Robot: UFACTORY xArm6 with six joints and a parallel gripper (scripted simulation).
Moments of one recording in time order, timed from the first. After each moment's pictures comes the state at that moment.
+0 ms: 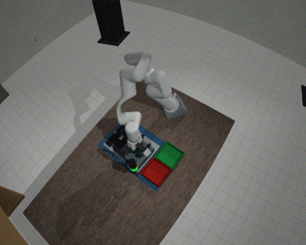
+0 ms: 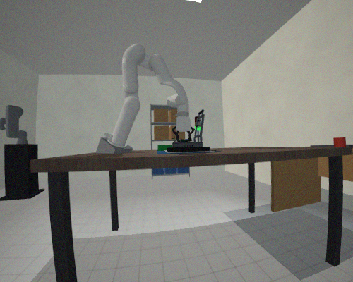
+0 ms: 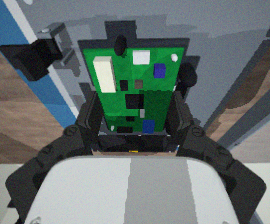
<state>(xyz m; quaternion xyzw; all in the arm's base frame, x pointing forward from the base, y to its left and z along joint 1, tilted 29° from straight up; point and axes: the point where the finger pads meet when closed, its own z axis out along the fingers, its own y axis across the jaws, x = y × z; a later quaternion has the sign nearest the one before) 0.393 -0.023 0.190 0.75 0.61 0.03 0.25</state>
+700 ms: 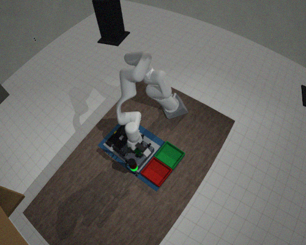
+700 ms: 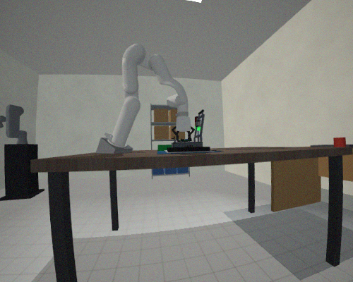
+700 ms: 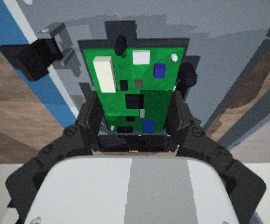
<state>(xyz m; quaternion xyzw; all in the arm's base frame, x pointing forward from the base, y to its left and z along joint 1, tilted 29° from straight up) 0.393 -0.023 0.190 0.75 0.61 0.03 0.25</state>
